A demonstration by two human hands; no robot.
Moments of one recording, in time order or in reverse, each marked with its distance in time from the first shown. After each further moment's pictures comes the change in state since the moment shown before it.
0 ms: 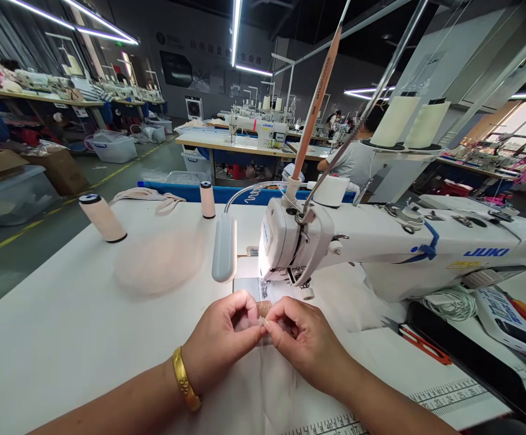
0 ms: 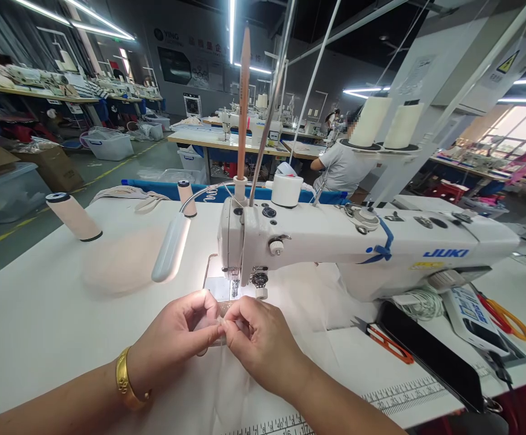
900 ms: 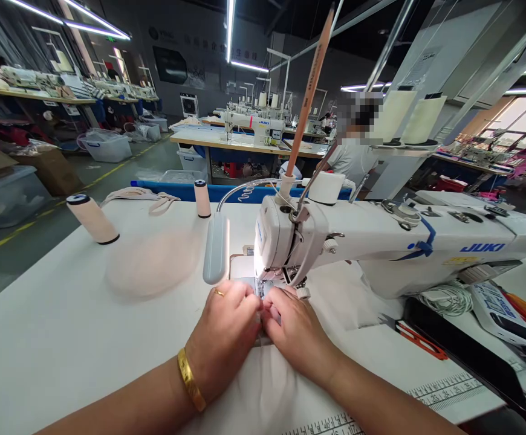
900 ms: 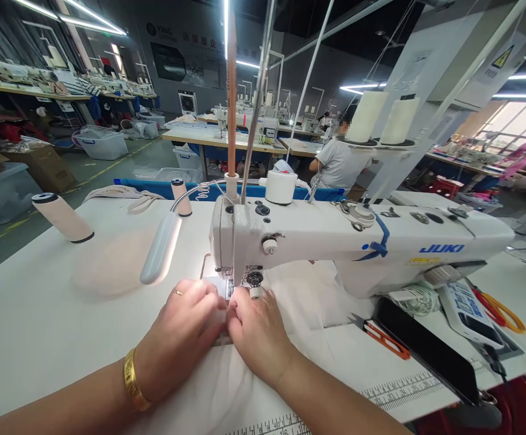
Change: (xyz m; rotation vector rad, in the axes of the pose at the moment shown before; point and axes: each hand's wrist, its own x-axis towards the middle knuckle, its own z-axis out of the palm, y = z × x) left_hand 0.007 -0.015 0.006 0.923 0.219 0.644; right_hand 0.014 0.023 0.015 -0.497 0.069 0.033
